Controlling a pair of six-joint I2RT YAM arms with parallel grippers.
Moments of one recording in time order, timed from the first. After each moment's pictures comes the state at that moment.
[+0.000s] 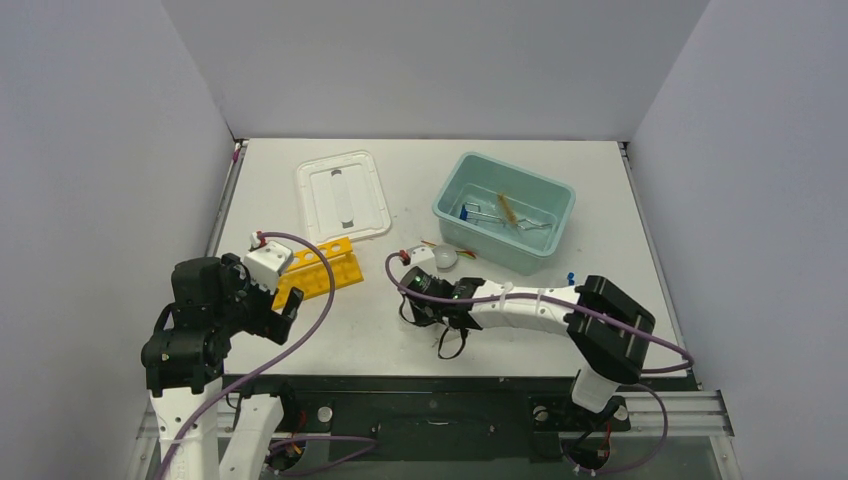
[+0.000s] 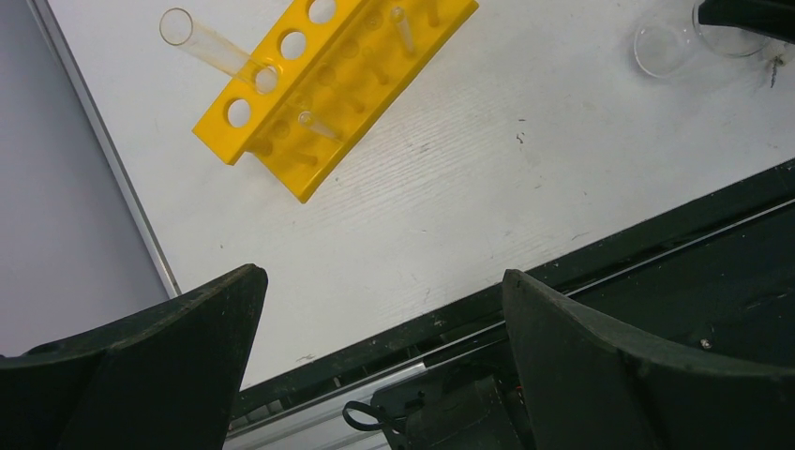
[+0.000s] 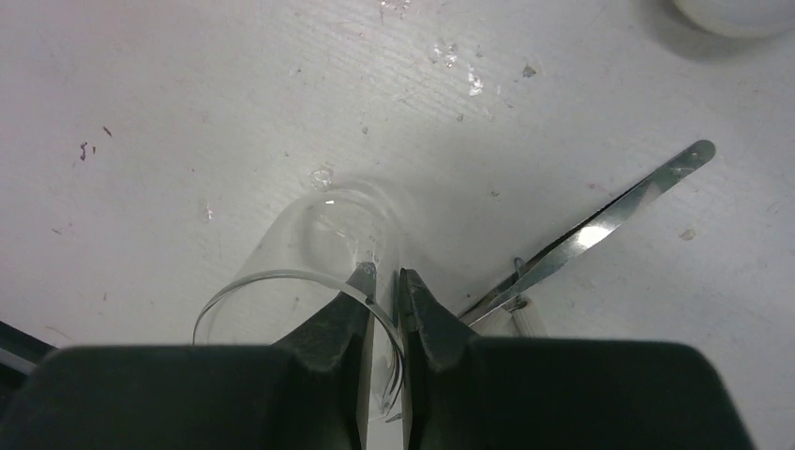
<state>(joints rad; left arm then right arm) 0.06 0.63 1.10 -1.25 0.27 0.45 1.09 1.68 1.00 -0.30 0.30 0.59</state>
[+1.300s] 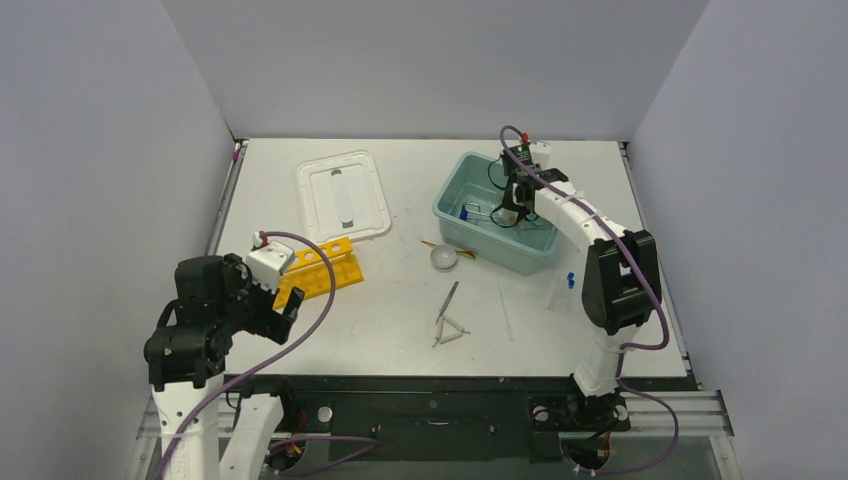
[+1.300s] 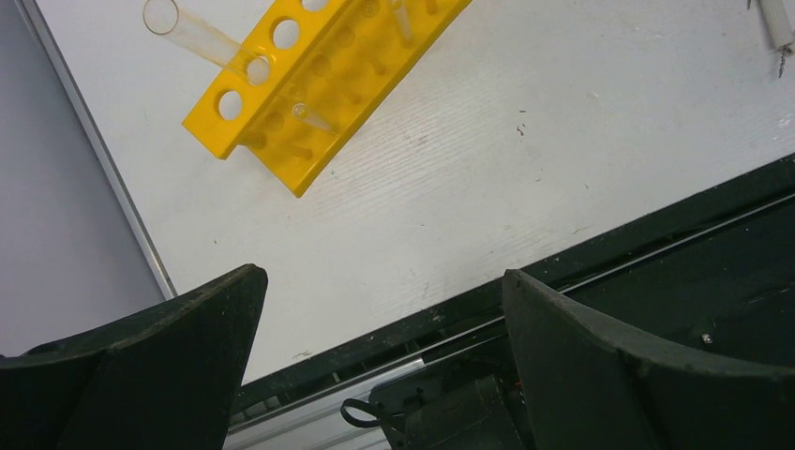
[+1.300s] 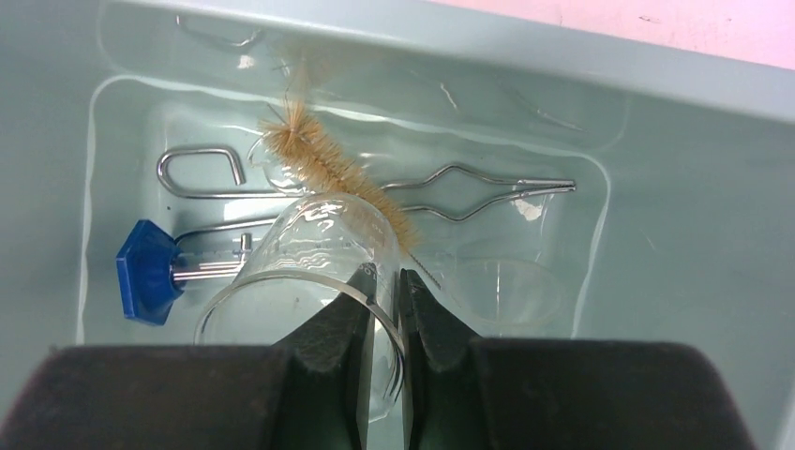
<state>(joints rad) 0.06 0.64 1.09 -1.25 0.26 0.45 0.31 1.86 1.49 -0.57 0.37 0.47</state>
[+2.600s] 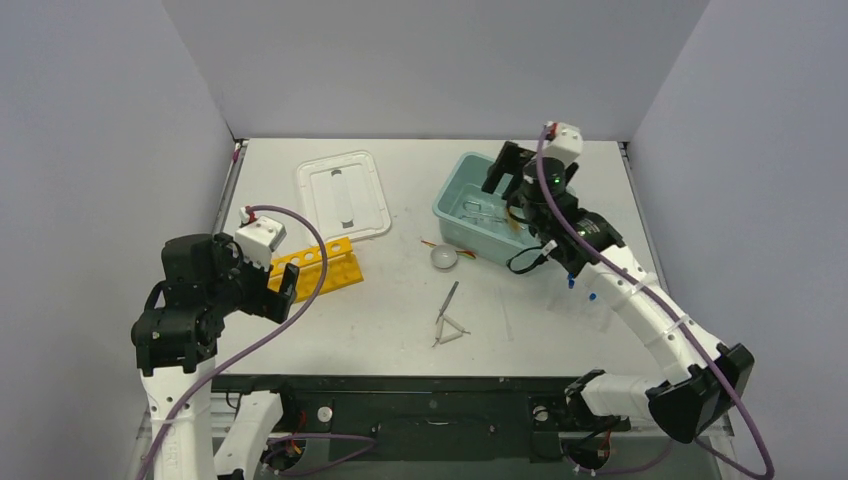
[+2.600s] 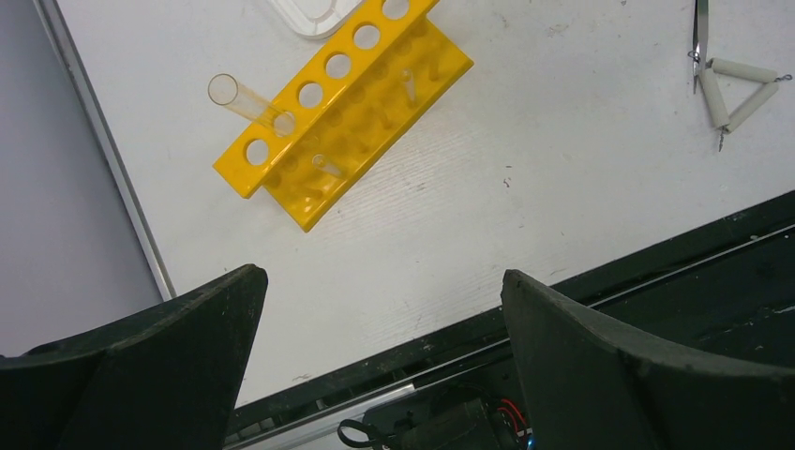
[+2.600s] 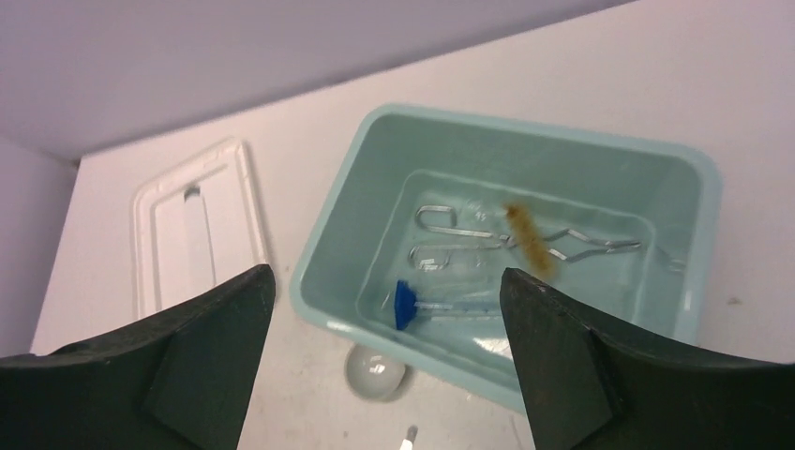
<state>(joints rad) 0.06 0.75 1.24 -1.24 0.29 0.37 0.50 1.22 1.28 -0.36 0.49 0.52</state>
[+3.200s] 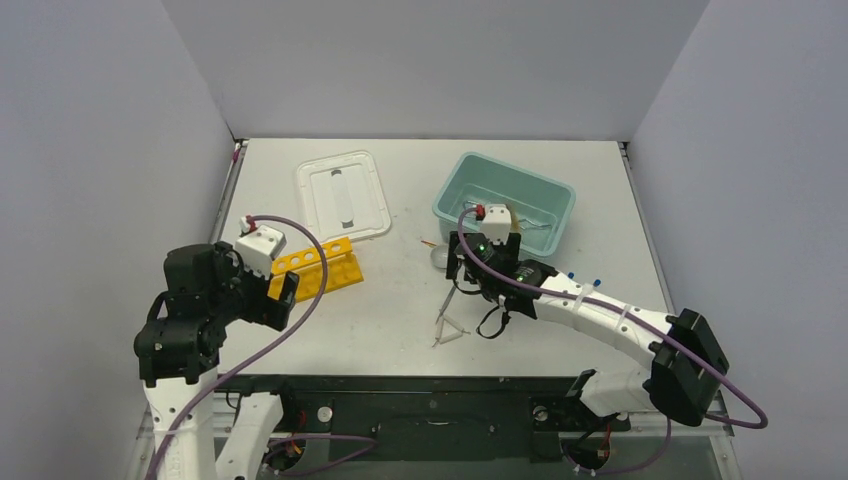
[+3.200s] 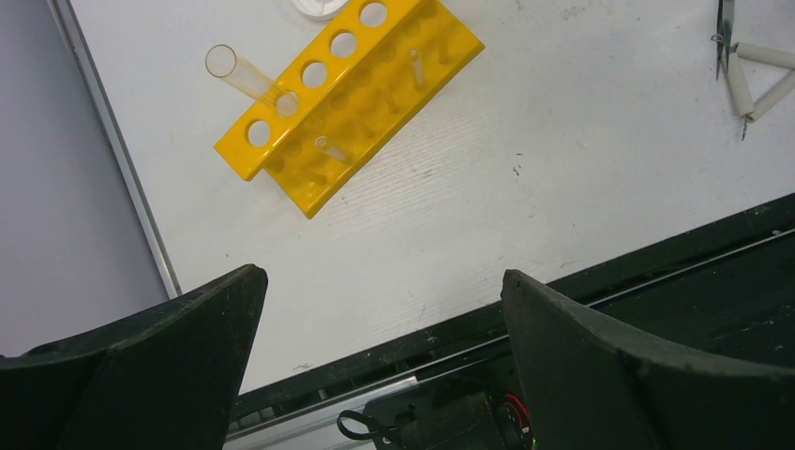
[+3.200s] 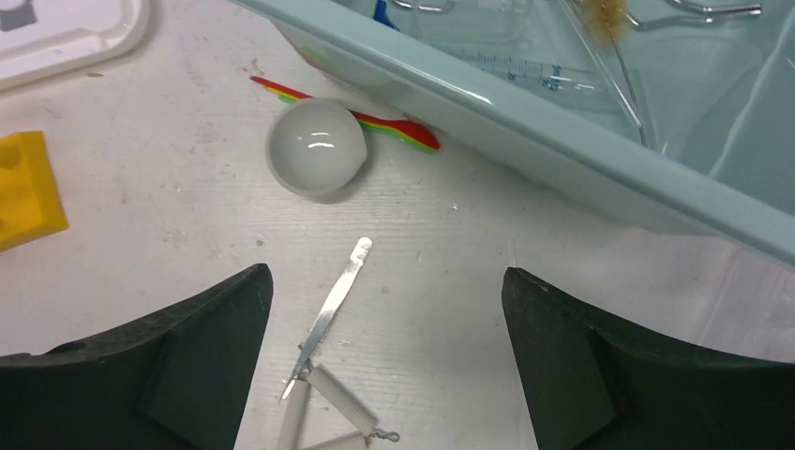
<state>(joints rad) 0.06 0.70 1.20 -1.24 0.26 0.37 0.86 1.32 0.95 -0.38 0.58 0.60</state>
